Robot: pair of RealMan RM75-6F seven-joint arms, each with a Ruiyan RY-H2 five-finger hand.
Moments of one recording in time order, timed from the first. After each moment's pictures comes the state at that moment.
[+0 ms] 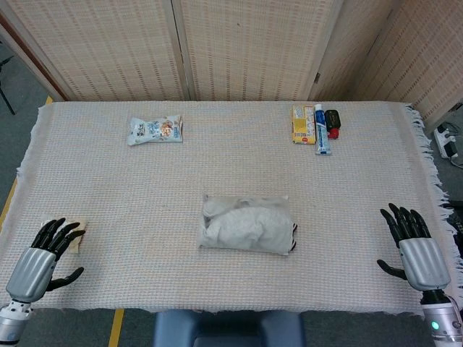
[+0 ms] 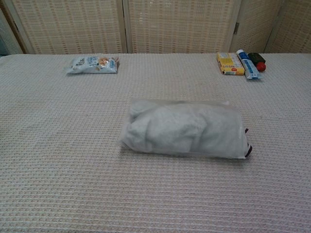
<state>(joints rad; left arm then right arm) -0.14 -1.19 0.03 -1.44 1.72 1.56 -0.13 0.08 -1.13 0.02 -1.63 -1.55 1.47 -0.13</state>
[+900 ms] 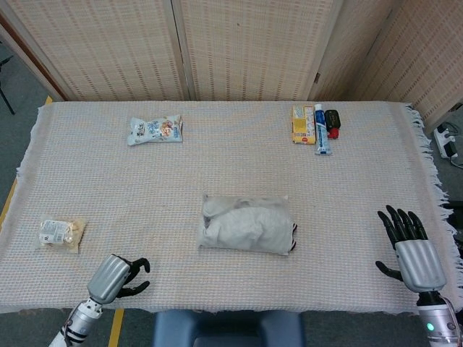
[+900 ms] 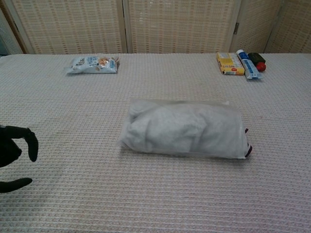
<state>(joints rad) -0.24 -1.58 0.06 -1.26 1.84 1.45 -0.14 0.07 -1.15 0.02 -1.64 -1.54 1.47 -0.20</state>
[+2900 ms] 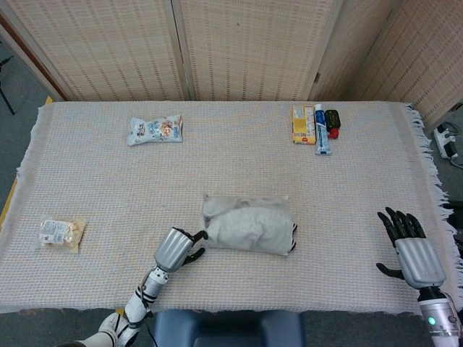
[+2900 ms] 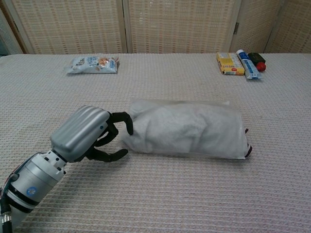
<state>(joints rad) -0.53 -2.23 -0.03 -0.45 1.72 1.53 -0.22 0.10 -1.11 0.02 -1.67 -1.47 1.36 -0.15</state>
